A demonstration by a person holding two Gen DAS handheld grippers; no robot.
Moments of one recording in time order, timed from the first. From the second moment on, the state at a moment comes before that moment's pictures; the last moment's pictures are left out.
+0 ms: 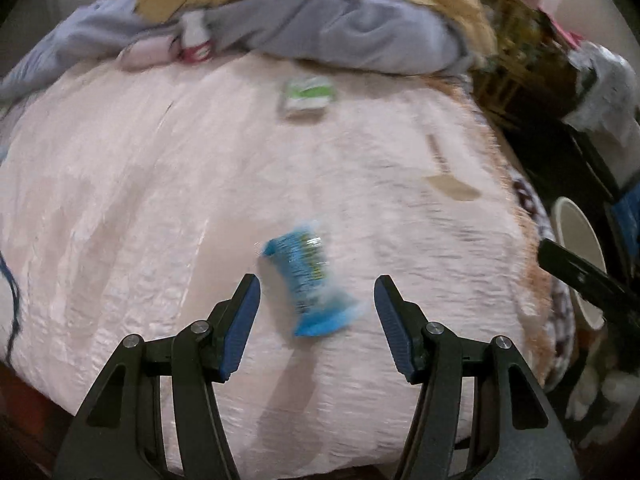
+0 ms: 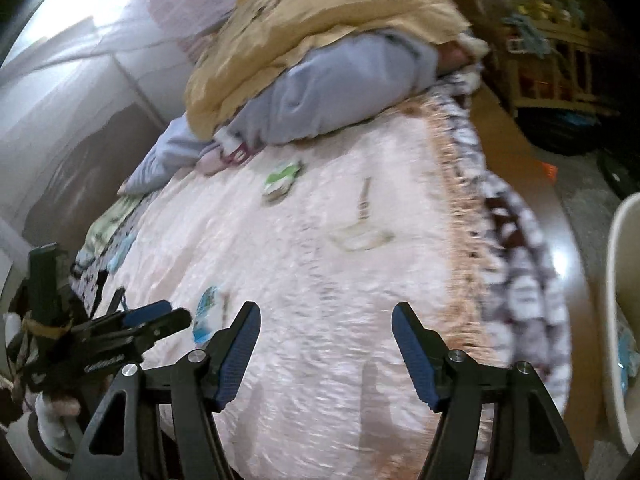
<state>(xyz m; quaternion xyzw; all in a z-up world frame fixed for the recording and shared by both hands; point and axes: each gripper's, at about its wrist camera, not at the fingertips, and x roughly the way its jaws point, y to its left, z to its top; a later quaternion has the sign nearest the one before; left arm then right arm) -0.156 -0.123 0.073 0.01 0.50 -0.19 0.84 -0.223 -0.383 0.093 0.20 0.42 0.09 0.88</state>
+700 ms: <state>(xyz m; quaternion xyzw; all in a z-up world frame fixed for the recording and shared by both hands) -0.112 -0.069 0.069 -0.07 0.48 -0.20 0.85 -0.069 -0.293 0.067 0.14 0.44 0.13 0.88</state>
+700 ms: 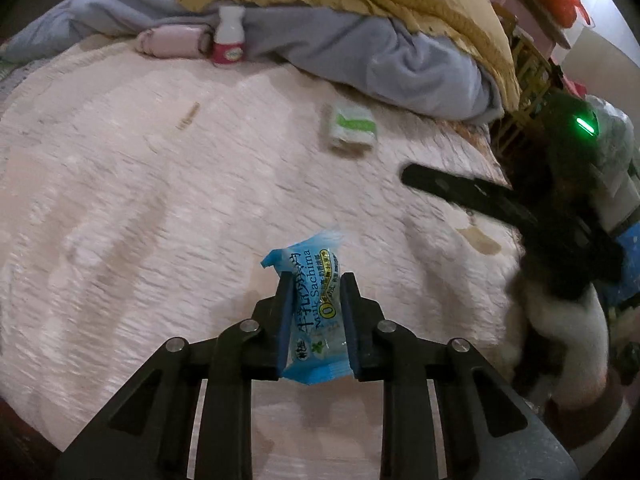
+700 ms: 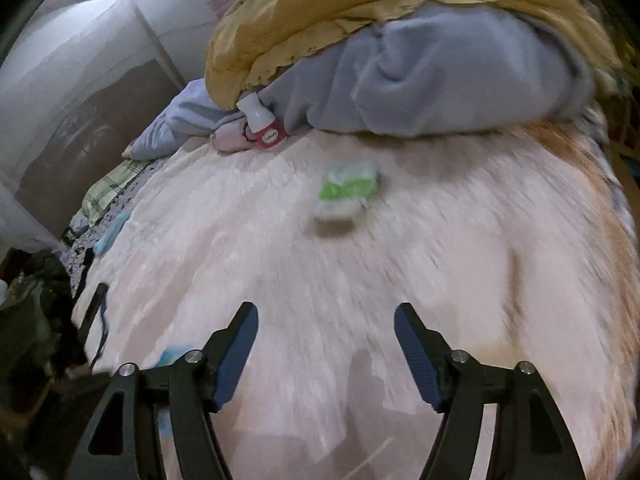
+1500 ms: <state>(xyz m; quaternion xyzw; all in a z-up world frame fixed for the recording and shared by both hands) -0.112 -0.033 0.064 -0.09 0.47 -0.18 0.86 0.033 -0.271 0.039 0.08 0.47 0.09 0.88</state>
